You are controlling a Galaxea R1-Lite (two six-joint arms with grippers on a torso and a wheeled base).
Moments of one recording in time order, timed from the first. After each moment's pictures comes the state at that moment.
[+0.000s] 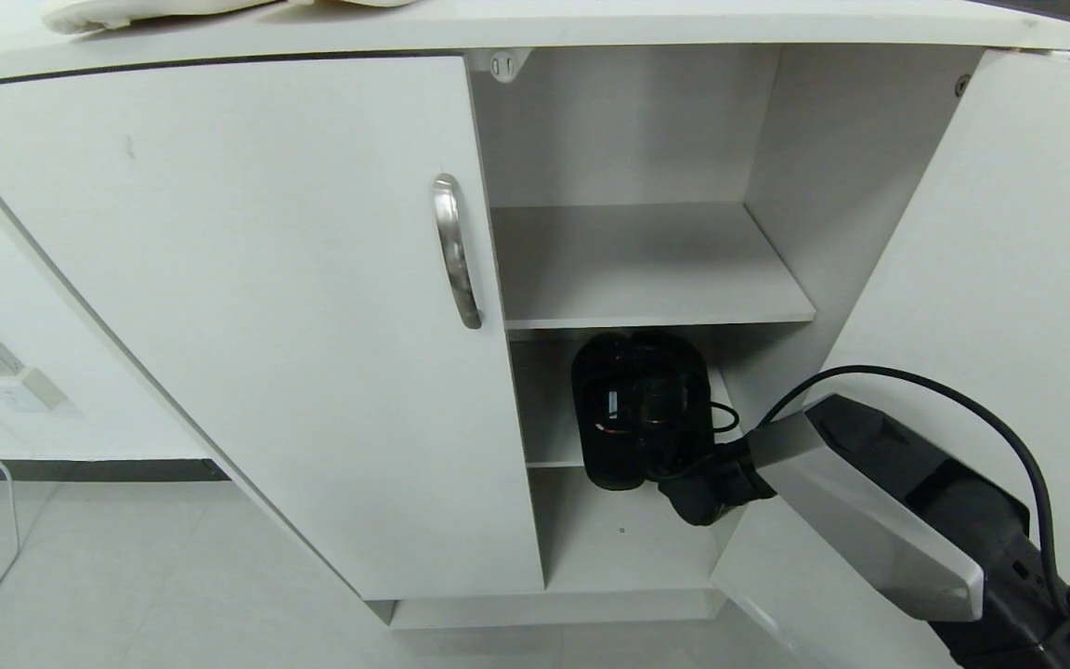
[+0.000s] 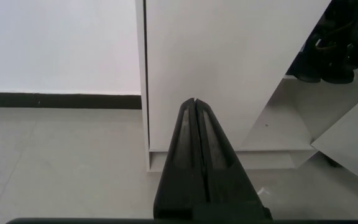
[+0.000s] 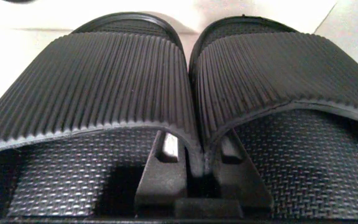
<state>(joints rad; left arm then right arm) 0.00 0.00 0.00 0.00 -0.01 -0.08 0.61 2.62 -1.75 -0.81 -0.62 0.04</state>
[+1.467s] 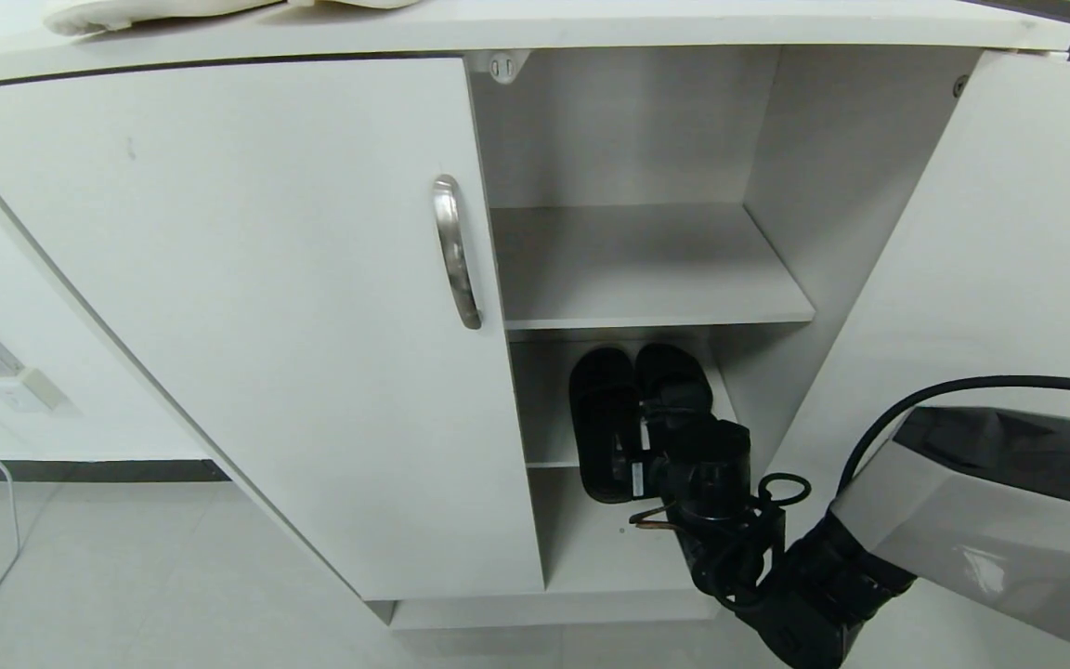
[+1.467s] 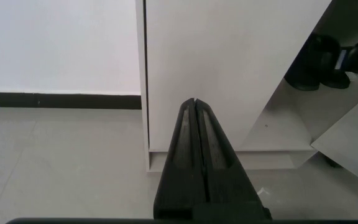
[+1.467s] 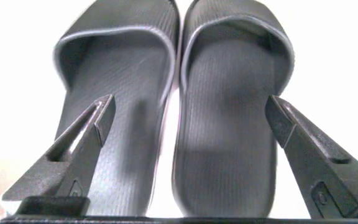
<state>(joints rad) 0.00 0.00 0.00 0.00 -0.01 -0.08 0.76 2.25 -0.93 -1.19 -0.66 0.05</state>
